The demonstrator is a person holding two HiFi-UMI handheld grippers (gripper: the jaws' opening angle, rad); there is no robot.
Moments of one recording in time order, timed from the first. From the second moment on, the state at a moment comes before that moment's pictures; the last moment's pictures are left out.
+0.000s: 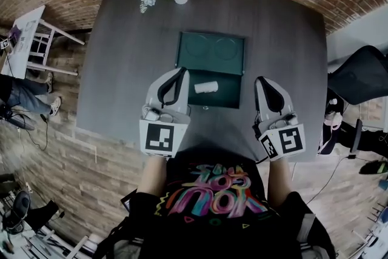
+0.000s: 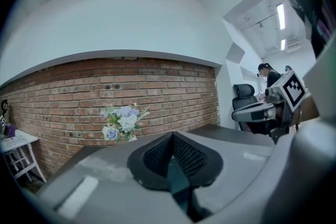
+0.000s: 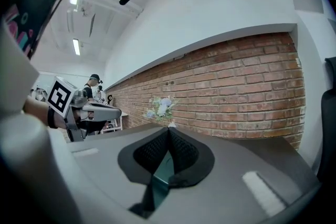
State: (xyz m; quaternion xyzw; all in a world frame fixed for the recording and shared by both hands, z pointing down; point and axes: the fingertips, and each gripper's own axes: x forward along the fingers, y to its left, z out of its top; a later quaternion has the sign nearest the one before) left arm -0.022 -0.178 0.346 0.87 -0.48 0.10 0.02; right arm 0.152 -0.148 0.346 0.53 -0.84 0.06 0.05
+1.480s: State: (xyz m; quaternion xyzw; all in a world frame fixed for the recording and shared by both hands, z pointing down) left arm -0.046 -0.209 0.362 0.89 -0.46 0.07 0.05; right arm 0.061 -0.170 0.409 0.41 -0.89 0.08 0.18
